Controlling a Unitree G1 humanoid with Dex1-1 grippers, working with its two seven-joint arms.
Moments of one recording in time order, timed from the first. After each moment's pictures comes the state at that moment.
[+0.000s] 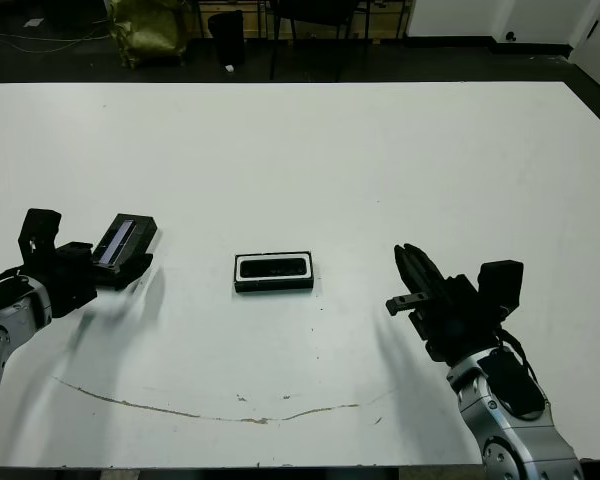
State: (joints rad) left arm -0.23 0.51 0.14 -0.04 -0.31 0.80 -0.34; right arm 0.14 -0.29 -0.12 -0.57 0.48 0.49 0.21
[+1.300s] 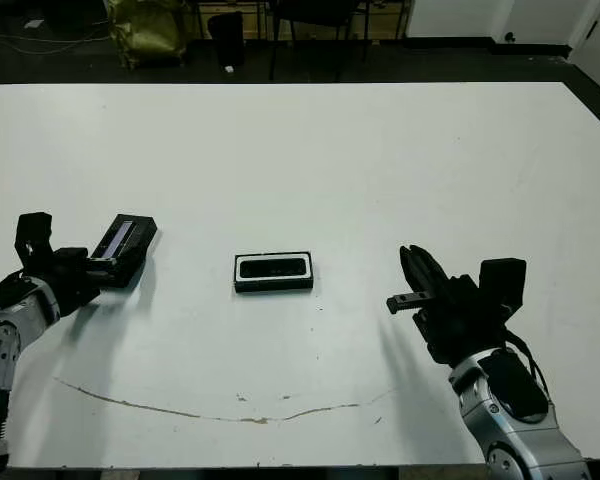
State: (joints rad) left arm -0.25 0.40 0.23 0.02 -0.33 0.81 -0.19; right arm 0.15 -0.30 -0.12 -0.64 0.47 0.57 0.13
